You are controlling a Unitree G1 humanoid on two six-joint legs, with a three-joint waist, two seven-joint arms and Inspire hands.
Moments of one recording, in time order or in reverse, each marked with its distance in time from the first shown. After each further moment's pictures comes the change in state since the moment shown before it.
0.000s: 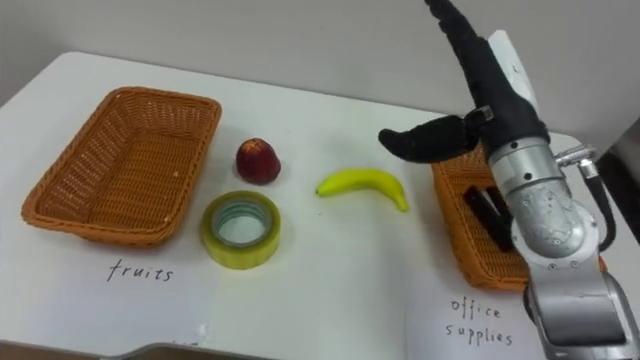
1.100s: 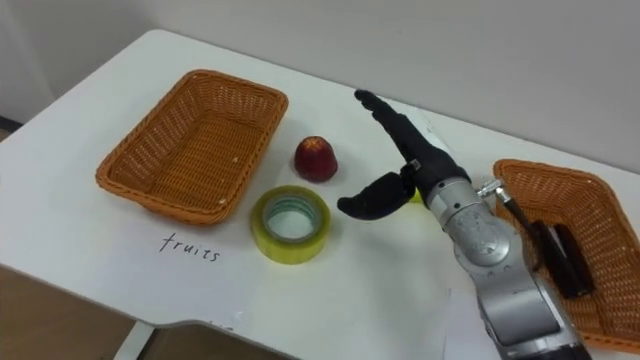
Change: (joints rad) left arm 0.012 0.015 -0.061 -0.070 0.038 0.072 -0.016; right arm -0.058 0.033 0.257 0.234 -0.008 0.097 0.048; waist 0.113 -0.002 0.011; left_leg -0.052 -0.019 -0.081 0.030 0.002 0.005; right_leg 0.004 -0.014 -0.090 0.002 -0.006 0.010
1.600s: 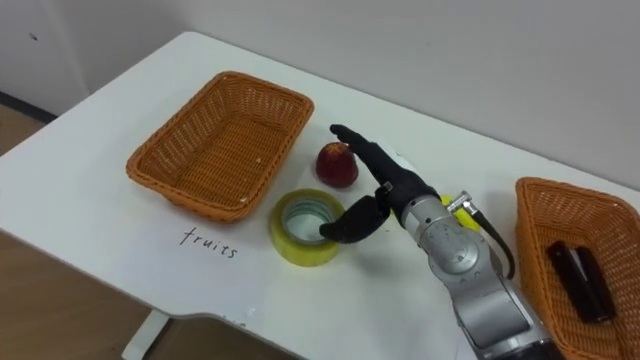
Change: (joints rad) left arm 0.030 0.000 -0.014 -0.029 0.002 0.036 -0.009; right arm -0.001 0.034 0.043 0.044 -0.008 0.021 0.011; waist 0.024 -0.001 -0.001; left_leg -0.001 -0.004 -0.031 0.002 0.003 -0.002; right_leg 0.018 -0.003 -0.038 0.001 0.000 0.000
